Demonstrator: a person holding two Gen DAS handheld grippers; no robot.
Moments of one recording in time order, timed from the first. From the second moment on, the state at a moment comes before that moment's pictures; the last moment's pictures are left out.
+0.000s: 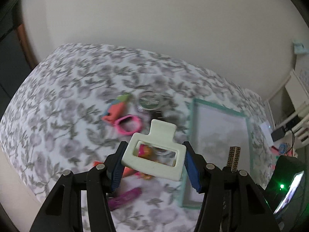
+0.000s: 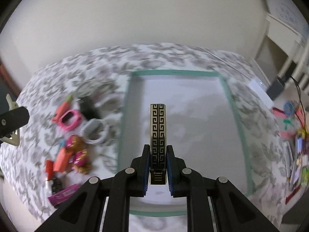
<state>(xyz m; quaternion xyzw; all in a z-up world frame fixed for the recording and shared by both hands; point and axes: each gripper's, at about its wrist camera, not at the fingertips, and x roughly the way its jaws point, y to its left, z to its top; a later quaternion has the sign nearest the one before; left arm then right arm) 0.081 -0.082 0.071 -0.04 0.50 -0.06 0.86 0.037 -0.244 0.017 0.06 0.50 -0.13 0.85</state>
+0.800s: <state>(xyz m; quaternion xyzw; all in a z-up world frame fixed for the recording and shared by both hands) 0.115 -0.205 0.015 0.02 0.50 -0.11 0.86 0.053 -0.339 -0.018 0.11 0.49 -0.23 0.83</state>
